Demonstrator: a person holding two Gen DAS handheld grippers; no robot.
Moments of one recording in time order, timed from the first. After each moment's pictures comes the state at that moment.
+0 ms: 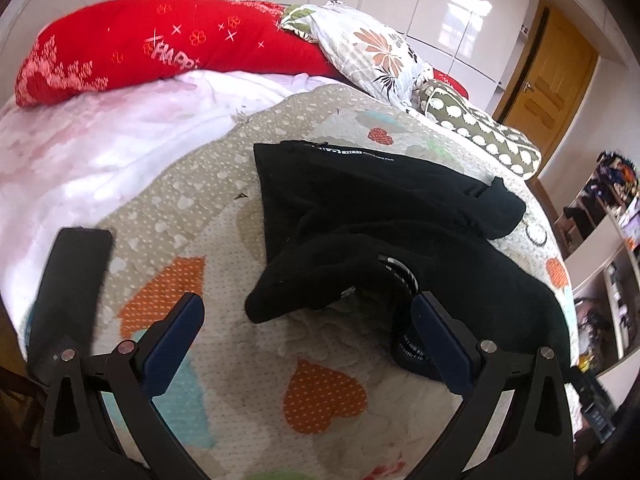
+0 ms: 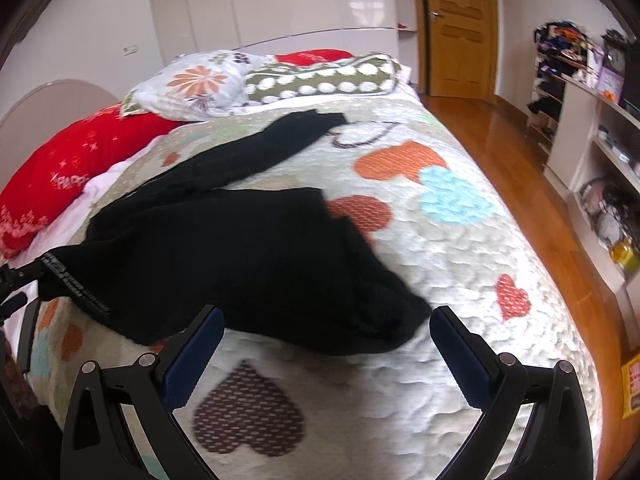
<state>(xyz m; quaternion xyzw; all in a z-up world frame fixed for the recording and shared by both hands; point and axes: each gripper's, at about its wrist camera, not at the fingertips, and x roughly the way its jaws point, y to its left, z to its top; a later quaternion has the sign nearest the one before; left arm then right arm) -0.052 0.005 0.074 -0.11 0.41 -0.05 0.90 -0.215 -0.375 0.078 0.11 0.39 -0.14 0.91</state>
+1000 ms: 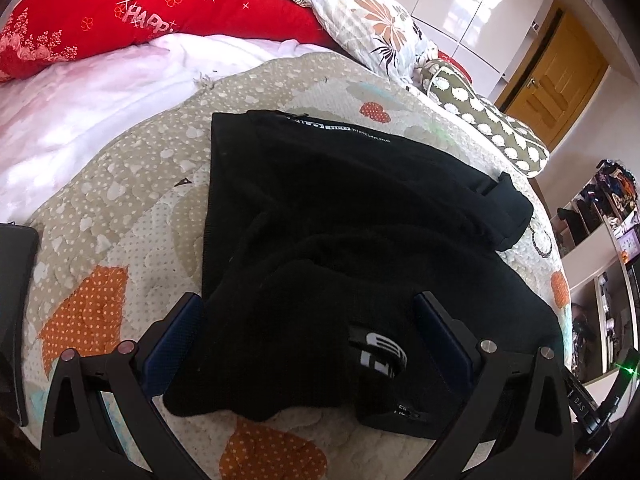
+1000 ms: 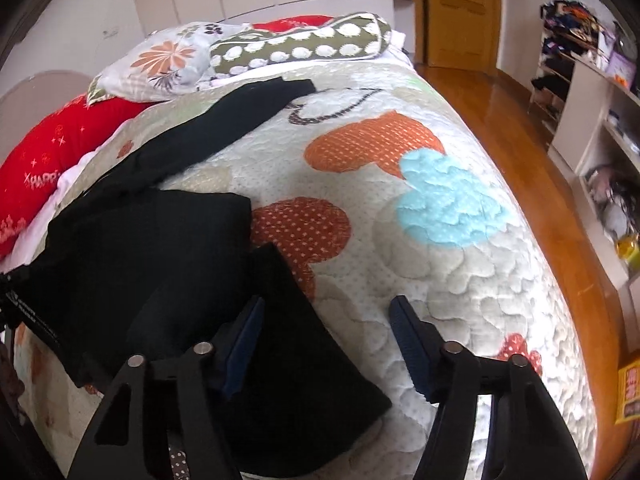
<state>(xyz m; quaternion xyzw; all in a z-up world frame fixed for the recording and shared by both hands) 0.001 -0.023 0.043 -0.13 0.45 -0.07 0.88 -0.148 -0.428 0.044 0.12 0.44 -0.11 0.88</state>
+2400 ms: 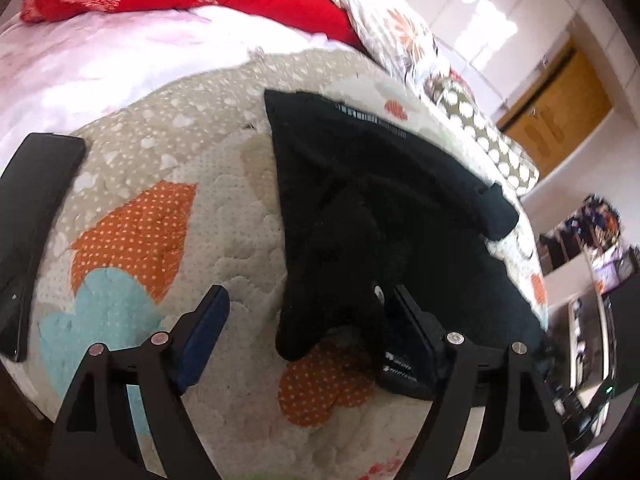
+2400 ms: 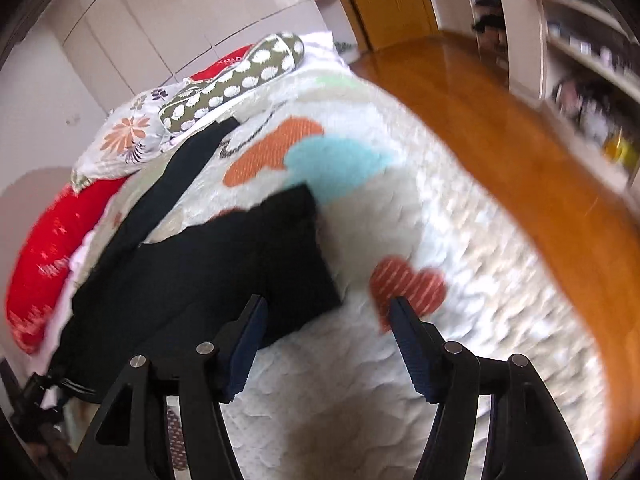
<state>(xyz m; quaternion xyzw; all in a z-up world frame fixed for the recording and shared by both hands) -0.055 0.028 0.030 -0.21 0.44 -0.07 0.87 -0.229 -0.492 0.041 0.28 0.39 -0.17 0.86</state>
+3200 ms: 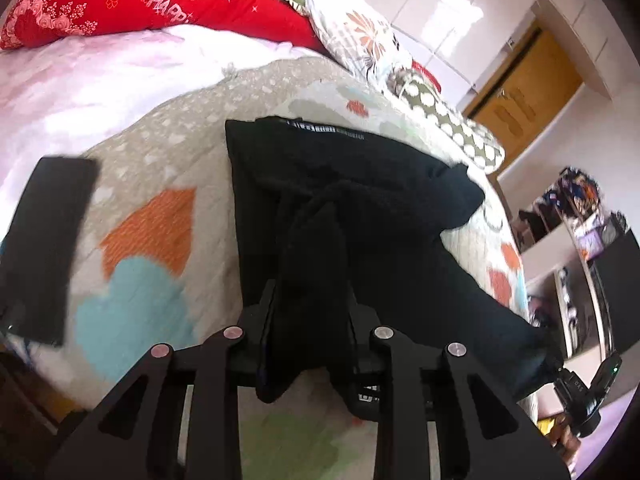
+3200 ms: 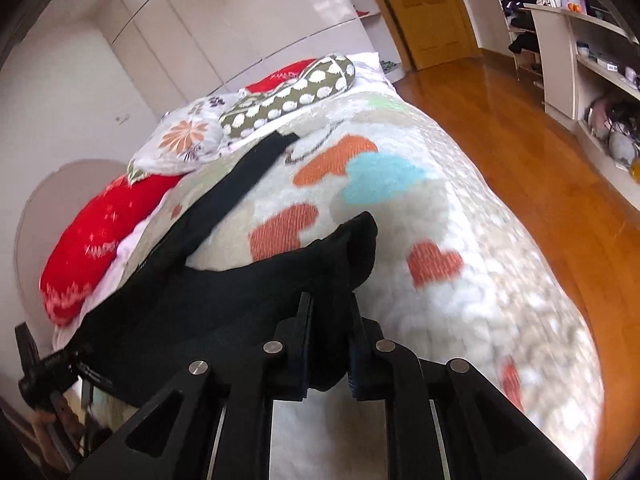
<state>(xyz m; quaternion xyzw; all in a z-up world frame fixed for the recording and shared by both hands) -0.096 0.038 0.060 -0.16 0.45 -0.13 0.87 -0.300 -0.454 0.081 0.25 0.37 -0.09 0.89</state>
